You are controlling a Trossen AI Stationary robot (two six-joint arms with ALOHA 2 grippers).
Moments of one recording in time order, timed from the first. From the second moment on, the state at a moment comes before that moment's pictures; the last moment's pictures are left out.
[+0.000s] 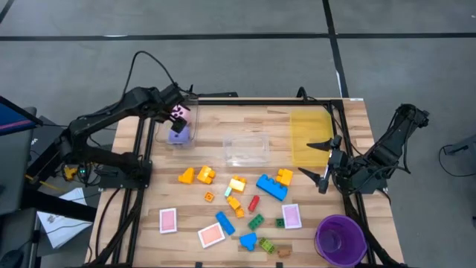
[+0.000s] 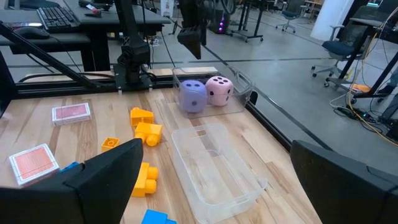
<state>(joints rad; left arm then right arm) 0.60 1.24 1.21 -1.27 -0.36 -0.33 0.79 0.84 0.87 -0.60 1.14 0.42</state>
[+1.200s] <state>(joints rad) 0.05 1.13 1.21 -1.12 0.13 -0.45 0.79 0.84 0.87 -0.60 1.13 0.43</state>
